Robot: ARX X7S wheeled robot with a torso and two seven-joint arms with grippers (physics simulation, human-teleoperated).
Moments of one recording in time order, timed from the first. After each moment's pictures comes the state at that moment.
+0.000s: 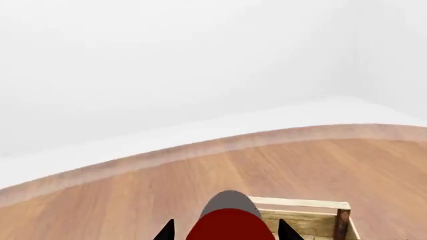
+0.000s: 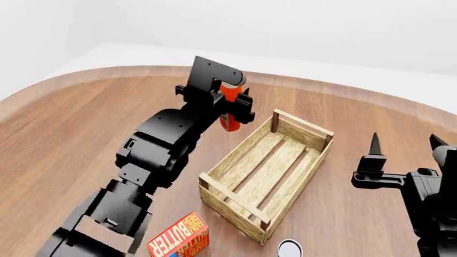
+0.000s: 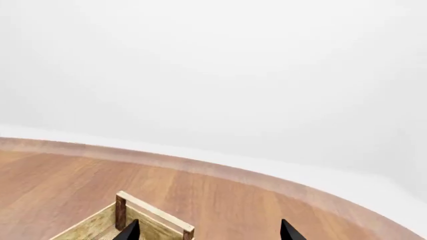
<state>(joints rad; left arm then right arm) -1.12 -0.04 0.58 -0.66 -0.46 -0.38 0.09 0.20 0.43 0.28 -0.75 0.40 0.92 0.17</state>
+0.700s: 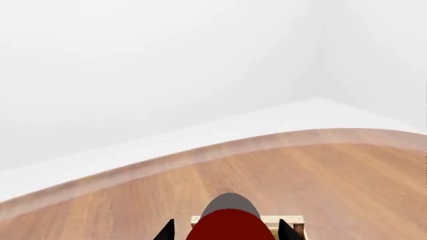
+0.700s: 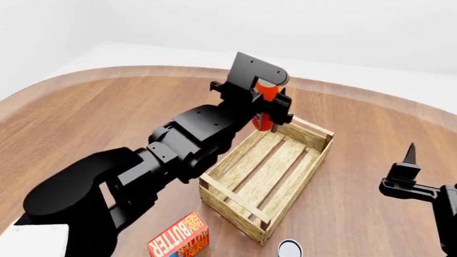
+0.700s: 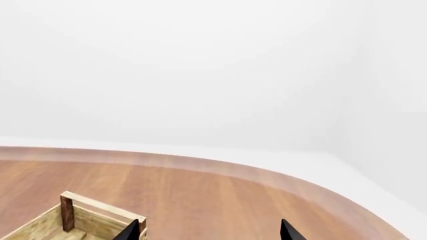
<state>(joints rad) -1.40 0.00 1.53 -0.84 -1.33 0.04 -0.16 0.13 0.42 0.42 -0.82 0.41 0.99 0.26</state>
